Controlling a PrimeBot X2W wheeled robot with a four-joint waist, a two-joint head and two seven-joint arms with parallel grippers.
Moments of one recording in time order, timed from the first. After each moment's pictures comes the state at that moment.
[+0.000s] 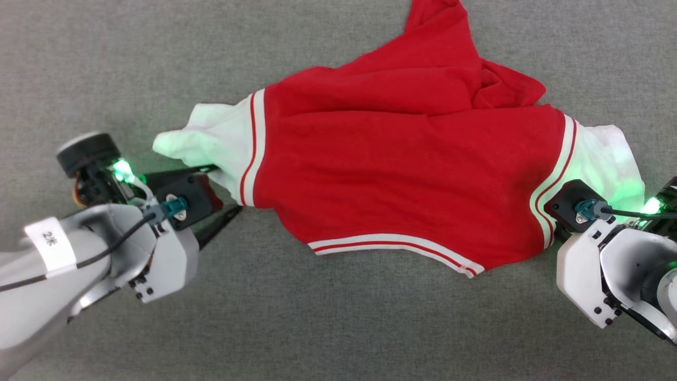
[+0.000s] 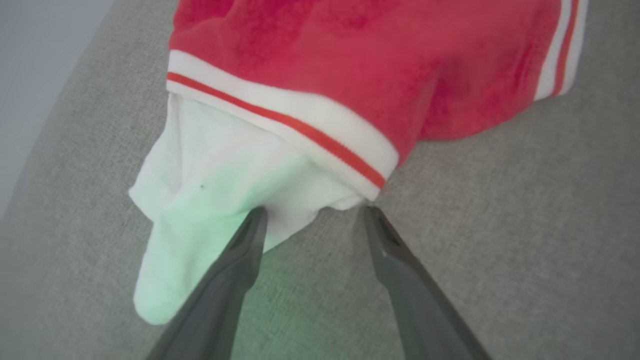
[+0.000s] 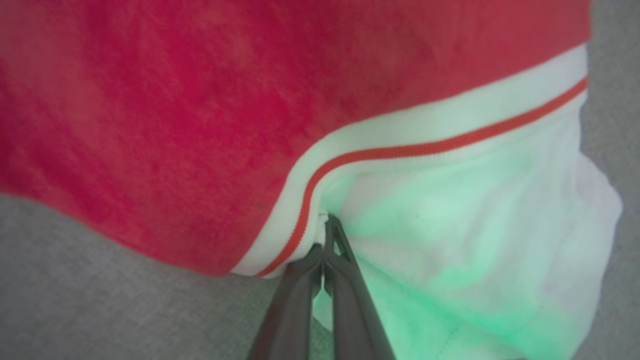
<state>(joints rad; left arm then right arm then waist) -1.07 0.98 -1.28 0.03 -0.62 -0.13 0.14 -0.52 -0.71 0.63 -0.07 0.36 0.13 0.69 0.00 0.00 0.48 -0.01</state>
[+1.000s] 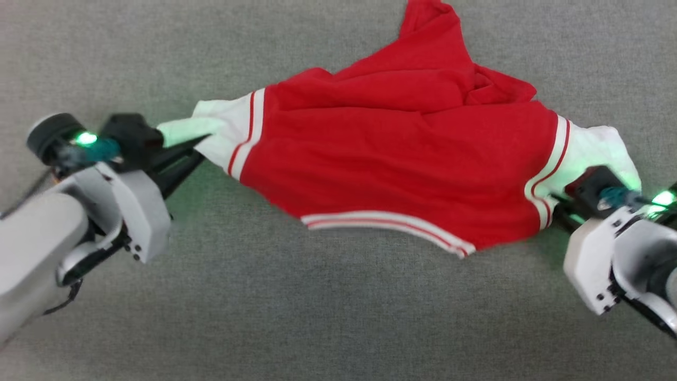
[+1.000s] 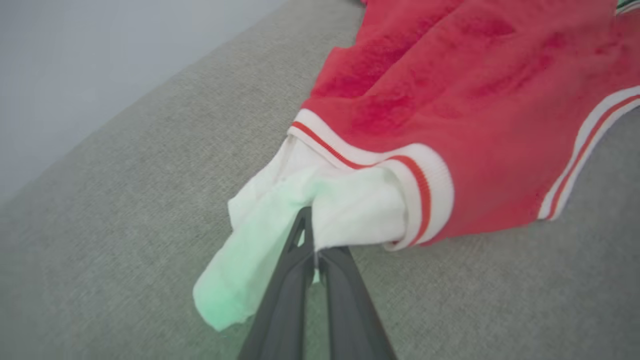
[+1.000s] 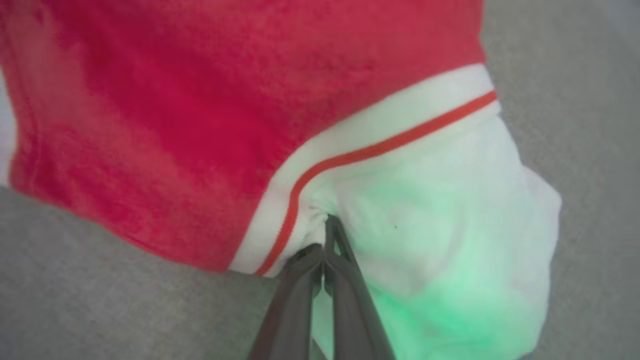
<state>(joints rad) -1.11 0.92 -1.28 0.24 -0.90 -0.13 -0.10 -0.48 -0.65 0.51 -0.04 0.36 0.13 0.58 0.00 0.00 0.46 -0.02</state>
